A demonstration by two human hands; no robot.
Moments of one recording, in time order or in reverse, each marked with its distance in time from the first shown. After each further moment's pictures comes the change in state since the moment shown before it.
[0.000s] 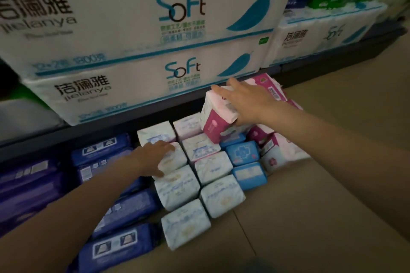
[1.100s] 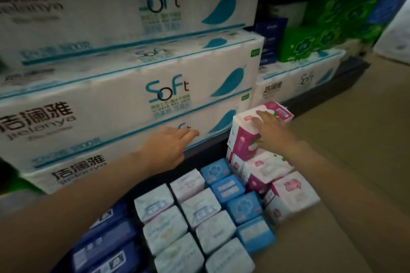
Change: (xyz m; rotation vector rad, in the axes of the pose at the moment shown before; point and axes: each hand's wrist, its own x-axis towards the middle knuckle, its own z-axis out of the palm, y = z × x) left_hand 0.009 0.017 -0.169 0.319 0.889 0.450; right_hand 0.007 0.095 0.017 0.283 0.075 0.357
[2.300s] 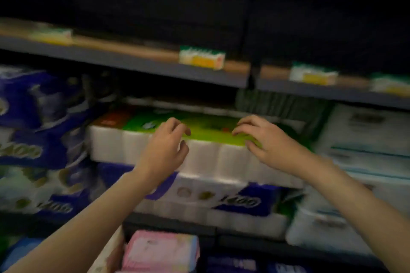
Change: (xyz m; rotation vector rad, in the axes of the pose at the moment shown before) left_hand -0.506 -0.163 -0.274 0.100 0.601 -0.873; right_hand -0.140 -0.591 -0.242 0.230 0.422 -1.018
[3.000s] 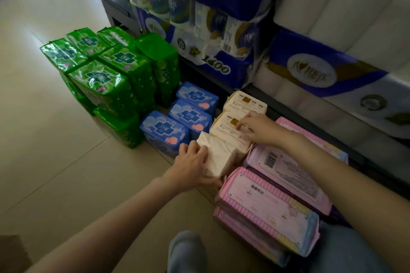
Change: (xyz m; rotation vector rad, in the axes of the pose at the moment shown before) left_hand -0.386 -0.094 -0.043 0.174 -0.811 -0.903; right_hand 0.034 -0.232 0.333 0.183 -0.809 -0.230
